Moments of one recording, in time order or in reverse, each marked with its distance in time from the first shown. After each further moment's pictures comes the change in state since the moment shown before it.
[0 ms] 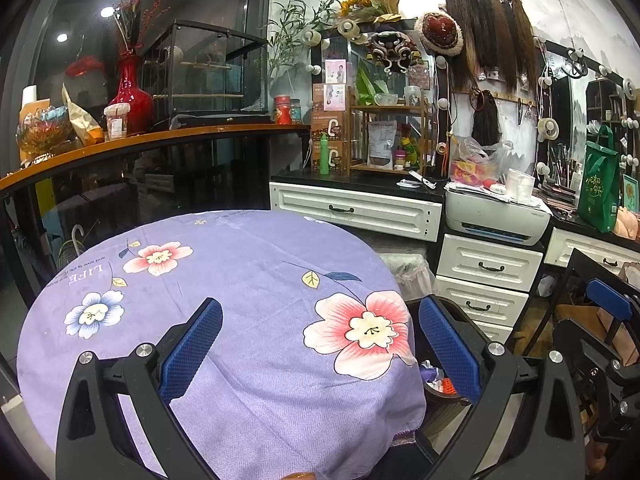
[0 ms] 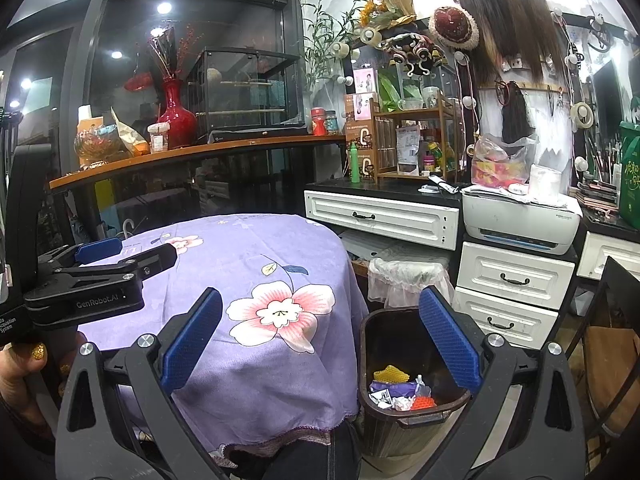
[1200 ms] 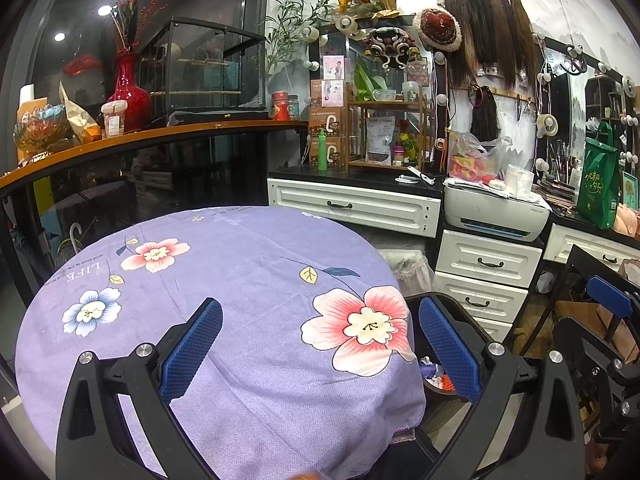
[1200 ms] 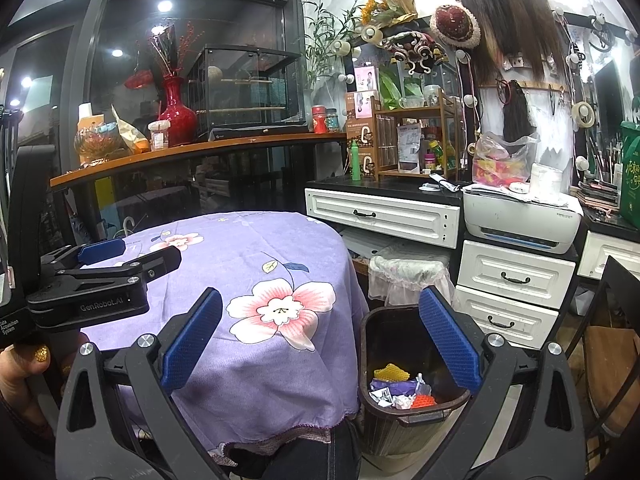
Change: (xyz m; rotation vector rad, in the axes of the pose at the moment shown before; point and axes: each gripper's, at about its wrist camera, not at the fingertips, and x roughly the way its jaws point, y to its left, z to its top) left arm 0.002 -0.003 -0.002 0.000 0.009 -0.004; right arm 0.001 0.002 -0.003 0.002 0.008 0.000
